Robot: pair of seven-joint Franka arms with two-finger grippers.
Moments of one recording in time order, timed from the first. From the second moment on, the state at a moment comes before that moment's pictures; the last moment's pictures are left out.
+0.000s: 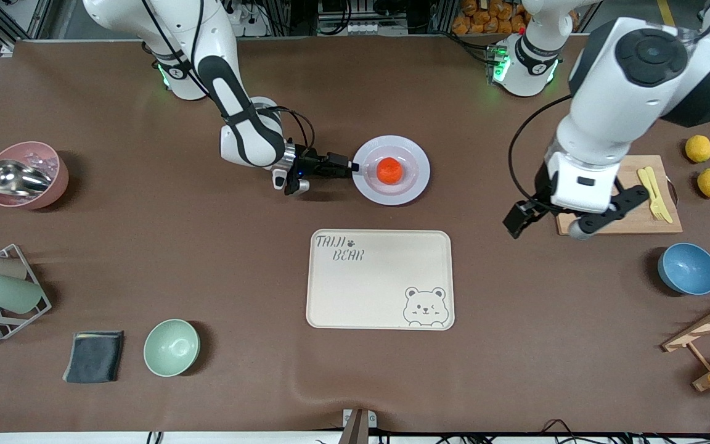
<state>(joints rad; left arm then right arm) 0.31 0.20 -0.73 -1.61 0.23 1.91 -0.98 0.72 0.49 0.04 -2.27 2.10 2.29 -0.99</state>
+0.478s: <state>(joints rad) 0.36 0.19 -0.72 -1.45 0.17 1.72 -0.71 0.75 0.51 0.04 -2.26 2.16 2.27 -1.01</state>
